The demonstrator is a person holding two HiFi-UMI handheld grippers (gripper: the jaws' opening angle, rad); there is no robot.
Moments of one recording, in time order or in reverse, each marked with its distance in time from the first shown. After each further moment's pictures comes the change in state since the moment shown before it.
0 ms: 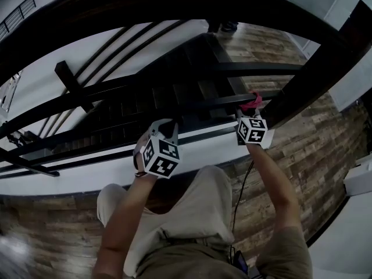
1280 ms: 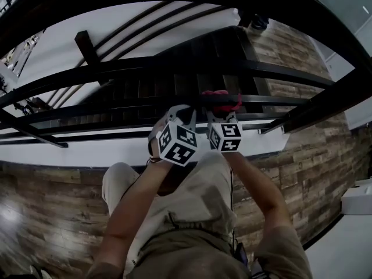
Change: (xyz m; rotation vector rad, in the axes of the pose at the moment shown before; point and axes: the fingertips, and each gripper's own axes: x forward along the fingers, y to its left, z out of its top) left arm -0.038 0.054 -0.039 -0.092 -0.037 0.046; right arm 0.009 0.291 0.040 0.010 -0.075 0.286
